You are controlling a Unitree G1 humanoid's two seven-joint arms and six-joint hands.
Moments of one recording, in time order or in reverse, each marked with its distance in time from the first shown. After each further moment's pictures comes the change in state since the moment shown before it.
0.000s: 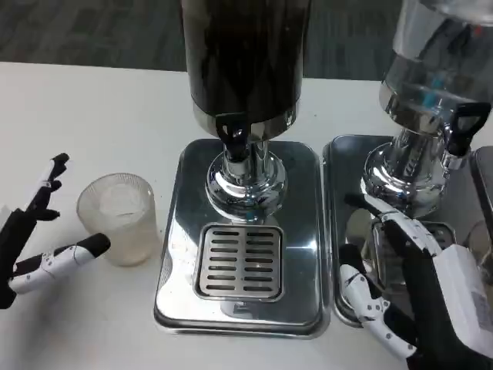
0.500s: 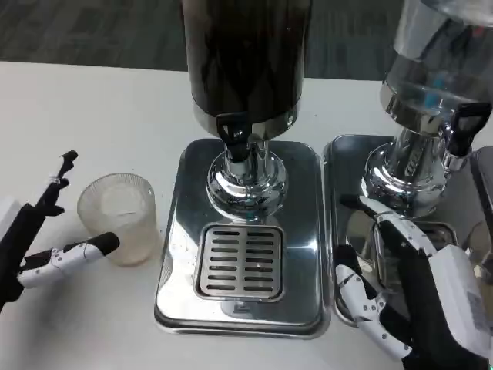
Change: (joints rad) left arm -0.060 0.019 -0.066 0.056 0.059 0.009 0.065; right arm 0.000 0.010 0.010 0.000 -0.001 0.000 0.002
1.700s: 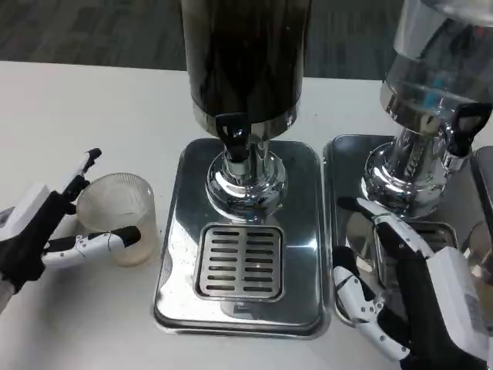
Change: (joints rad) left arm -0.176 0.007 -0.175 0.154 0.062 0.059 0.054; right arm 0.008 0.005 0.008 -0.005 -0.001 0.003 0.001
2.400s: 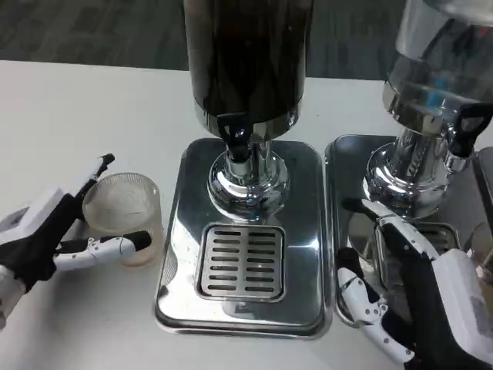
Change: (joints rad) left arm -0.033 -0.017 -0.059 0.032 -0.001 0.005 0.009; right arm 0.027 -0.002 -0.003 -0.035 -0.003 0.008 0.004
